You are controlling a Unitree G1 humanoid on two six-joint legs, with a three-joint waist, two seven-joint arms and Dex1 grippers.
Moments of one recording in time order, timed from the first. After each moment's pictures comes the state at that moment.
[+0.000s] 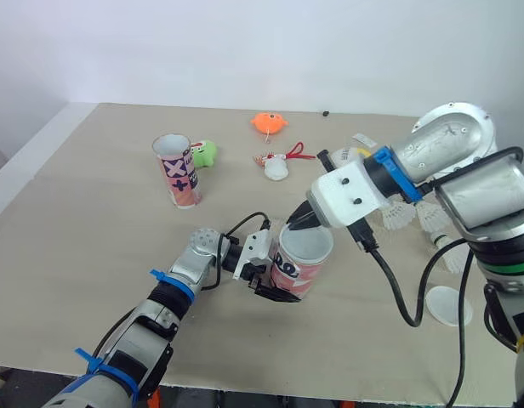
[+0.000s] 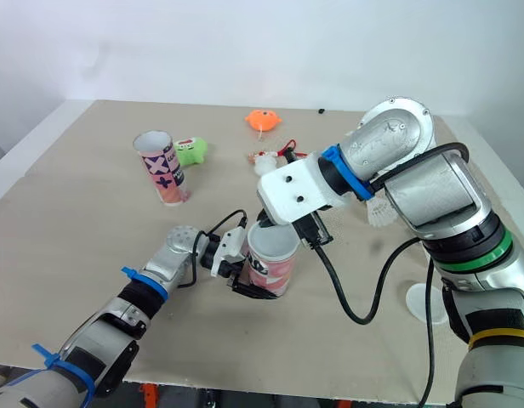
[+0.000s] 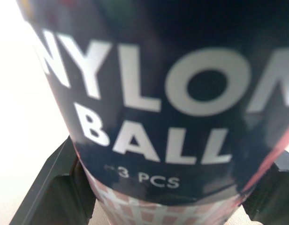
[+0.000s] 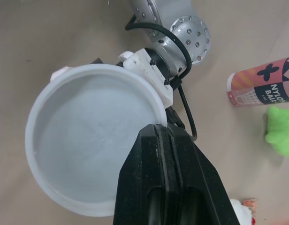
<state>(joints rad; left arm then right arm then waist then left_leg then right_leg) -0.70 0.16 -0.35 0.64 -0.17 -0.17 -1.45 -1.07 -0.87 0.40 -0.27 0.12 0.28 1.54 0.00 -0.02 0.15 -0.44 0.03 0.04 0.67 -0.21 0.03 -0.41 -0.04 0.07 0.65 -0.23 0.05</state>
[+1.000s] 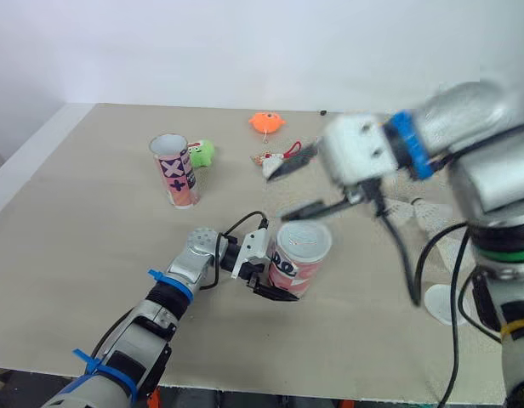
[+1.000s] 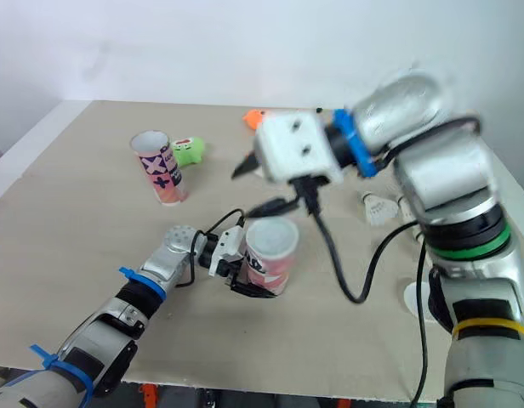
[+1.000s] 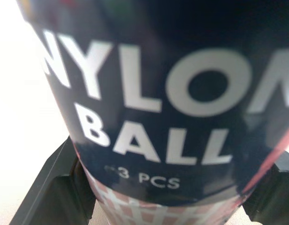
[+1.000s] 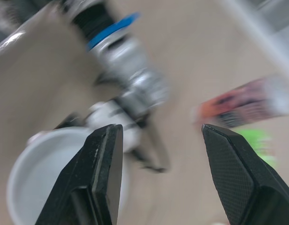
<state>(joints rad) -0.70 0.17 -0.35 0.63 -0.17 -0.17 -1.45 -1.17 -0.80 0.23 -0.24 0.31 0.48 1.49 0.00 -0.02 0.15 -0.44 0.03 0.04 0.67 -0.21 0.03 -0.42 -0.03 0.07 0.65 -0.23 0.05</state>
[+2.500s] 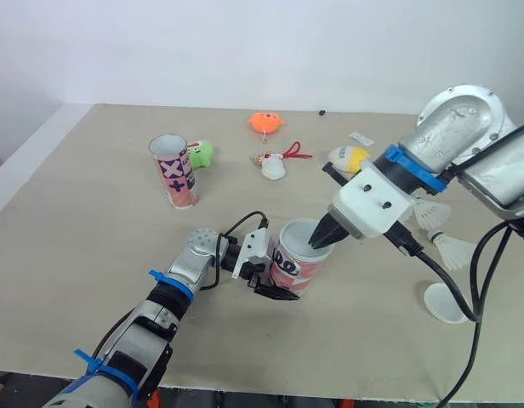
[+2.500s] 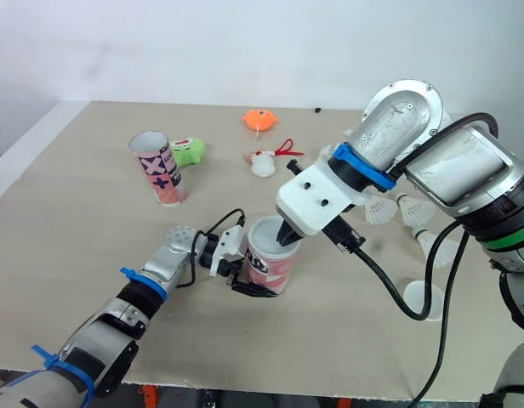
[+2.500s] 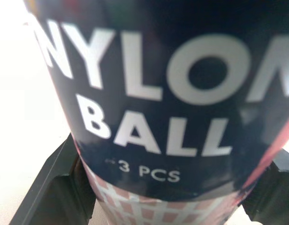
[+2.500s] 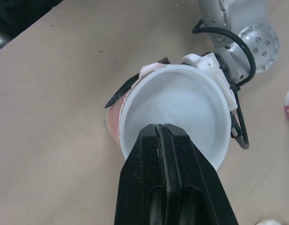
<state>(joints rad) -0.70 0.16 -0.34 0.64 -0.17 -0.17 -1.44 -1.32 -1.11 0.78 -0.15 0.46 0.06 1.57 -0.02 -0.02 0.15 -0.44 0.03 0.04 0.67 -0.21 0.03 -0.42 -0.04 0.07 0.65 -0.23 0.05</state>
